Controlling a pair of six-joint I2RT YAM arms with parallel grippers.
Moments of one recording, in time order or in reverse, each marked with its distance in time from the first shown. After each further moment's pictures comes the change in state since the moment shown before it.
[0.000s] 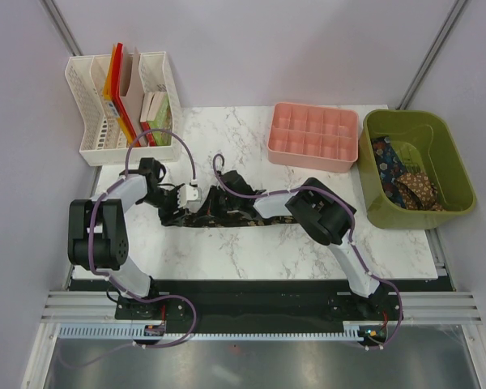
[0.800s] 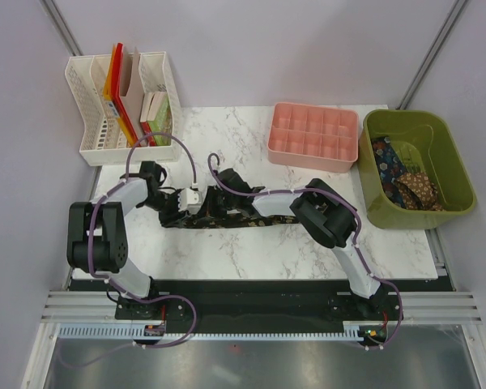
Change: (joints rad) left arm -0.010 -0.017 -0.042 0.014 -0.004 0.000; right arm 0.020 -0.054 0.034 -0.153 0.028 -0.087
